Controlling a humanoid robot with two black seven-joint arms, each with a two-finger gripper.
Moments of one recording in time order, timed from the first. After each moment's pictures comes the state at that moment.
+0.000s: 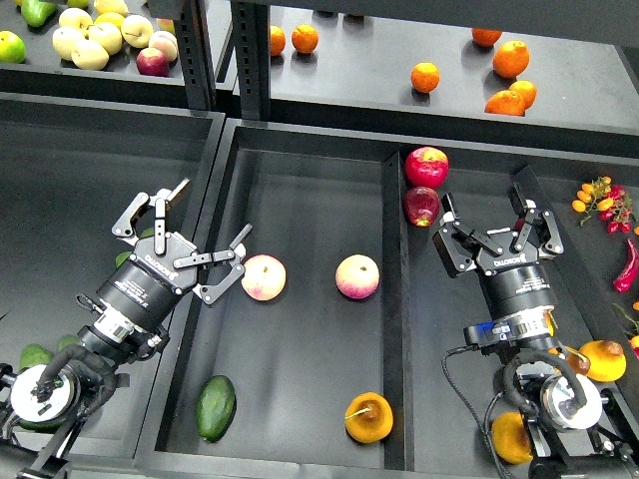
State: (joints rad) left arm 0.04 0.00 -1.35 -1.38 -0.08 -0.49 0.29; right arm 0.03 0.01 1.42 1.32 0.27 0.38 -0.15
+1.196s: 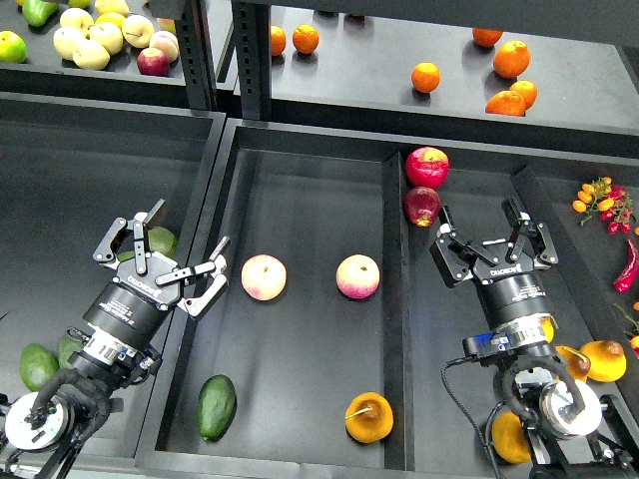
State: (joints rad) left arm 0.09 0.00 -1.31 -1.37 -0.16 -0.49 0.28; right arm 0.01 0.01 1.42 1.32 0.27 0.34 -0.15
